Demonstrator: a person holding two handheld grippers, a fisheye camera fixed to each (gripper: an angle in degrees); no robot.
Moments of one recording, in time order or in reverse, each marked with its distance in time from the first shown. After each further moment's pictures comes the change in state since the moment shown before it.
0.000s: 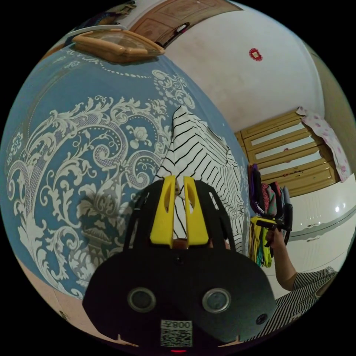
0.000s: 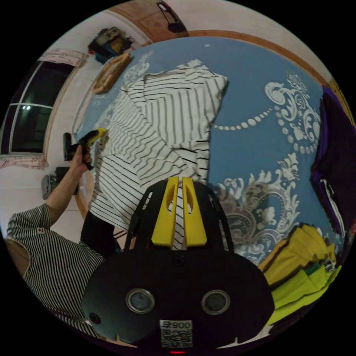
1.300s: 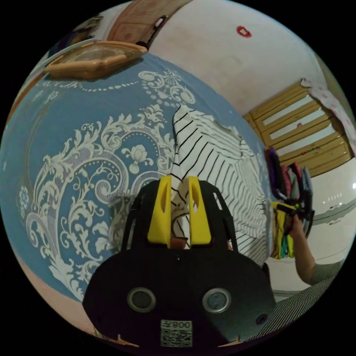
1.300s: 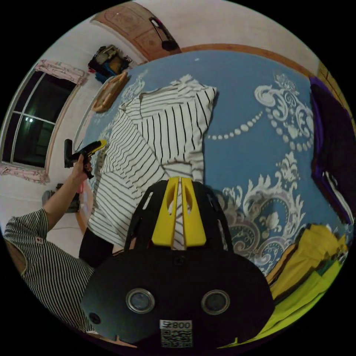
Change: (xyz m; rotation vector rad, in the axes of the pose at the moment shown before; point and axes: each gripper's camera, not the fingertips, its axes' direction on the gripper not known) left arm -0.013 -0.003 -0.071 -0.076 -0.171 0.153; right arm 0.033 0.144 -0.041 0.155 -0.007 0.058
